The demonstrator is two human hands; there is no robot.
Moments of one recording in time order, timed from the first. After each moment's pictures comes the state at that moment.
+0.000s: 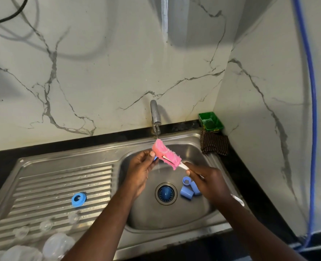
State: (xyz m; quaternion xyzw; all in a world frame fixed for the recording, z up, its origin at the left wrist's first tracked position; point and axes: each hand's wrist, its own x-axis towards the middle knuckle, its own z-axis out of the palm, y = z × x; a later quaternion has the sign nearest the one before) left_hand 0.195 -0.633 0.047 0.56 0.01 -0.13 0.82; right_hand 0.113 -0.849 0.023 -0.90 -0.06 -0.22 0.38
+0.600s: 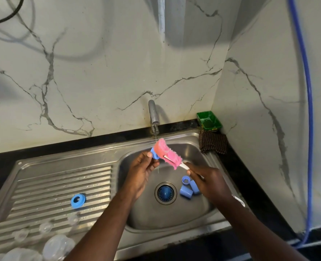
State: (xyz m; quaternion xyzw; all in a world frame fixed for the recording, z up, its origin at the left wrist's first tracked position) left_hand 0.193 -0.633 0.039 0.57 -0.01 -0.14 0.81; right_hand 0.111 -0.854 0.021 -0.90 -0.07 -0.23 0.35
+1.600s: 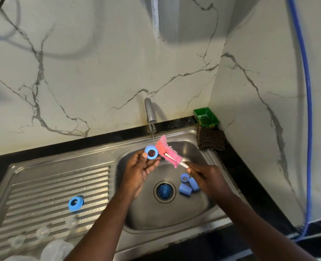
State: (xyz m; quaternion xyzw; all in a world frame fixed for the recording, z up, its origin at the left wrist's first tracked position) left_hand 0.200 -0.627 0.033 0.57 0.01 -0.15 0.81; right_hand 0.113 -0.856 0.017 -0.91 -0.02 -0.19 0.37
